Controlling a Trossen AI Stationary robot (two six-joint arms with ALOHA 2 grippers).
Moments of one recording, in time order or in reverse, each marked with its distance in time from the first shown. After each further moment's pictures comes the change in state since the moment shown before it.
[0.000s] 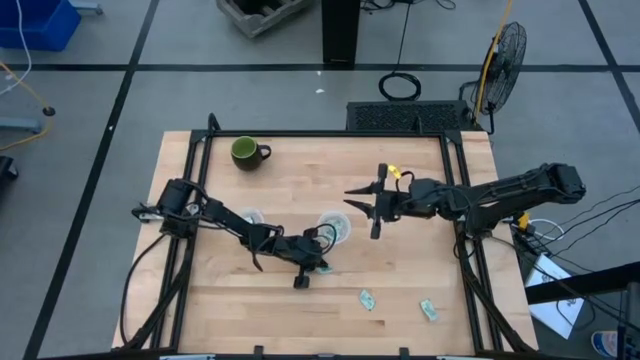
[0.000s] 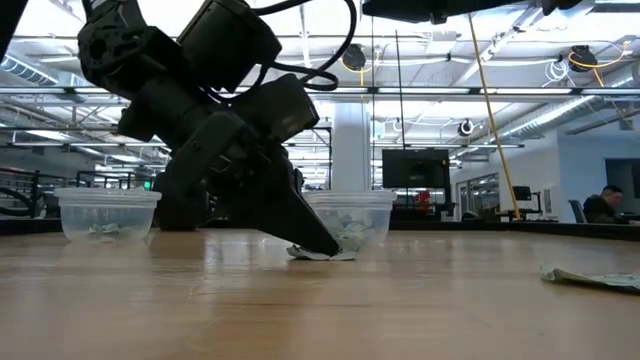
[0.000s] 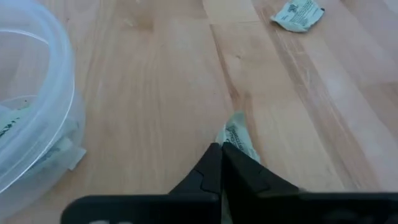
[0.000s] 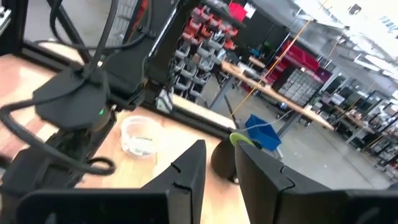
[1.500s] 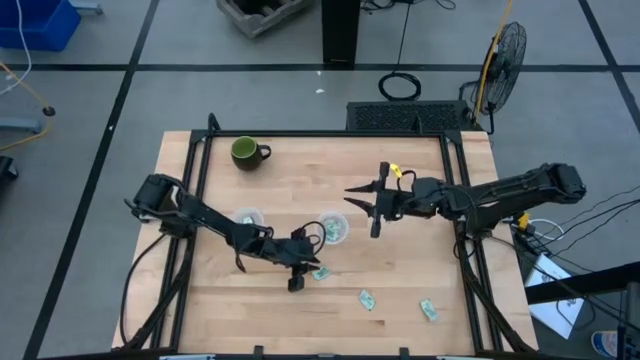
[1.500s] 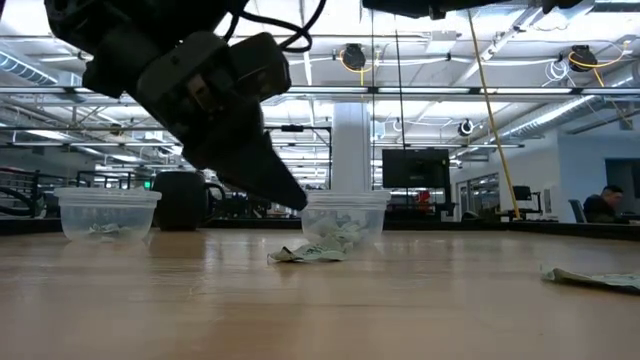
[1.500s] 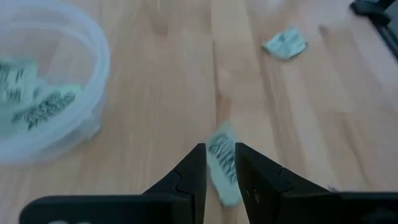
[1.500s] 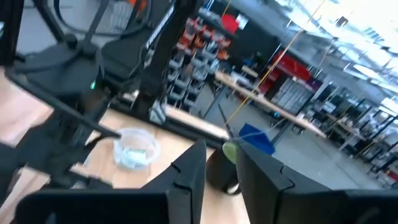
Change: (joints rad) left arm -0.060 -0.177 -0.044 -0.080 -0.108 -0.209; right arm 0.000 -0.005 -0.001 0.047 0.005 -0.015
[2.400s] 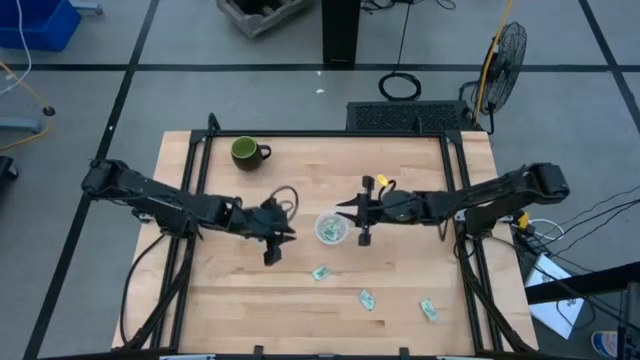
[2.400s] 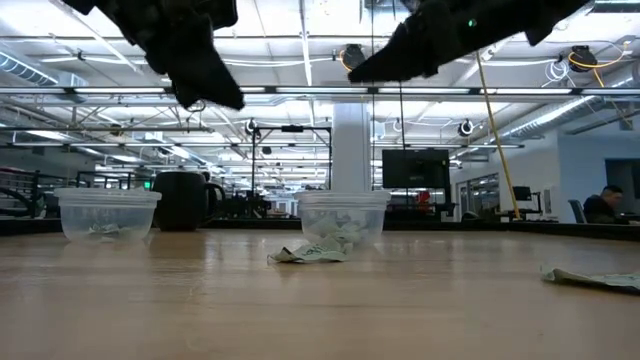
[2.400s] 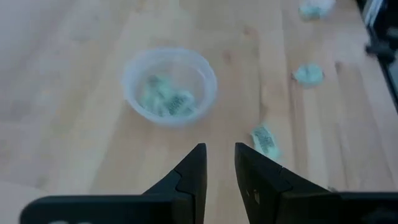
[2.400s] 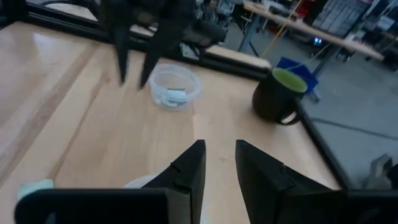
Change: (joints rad) left arm 0.078 -0.504 -0.007 -0.554 -0.063 -0.037; right arm 0.002 0.183 0.001 -0.110 0.002 0.265
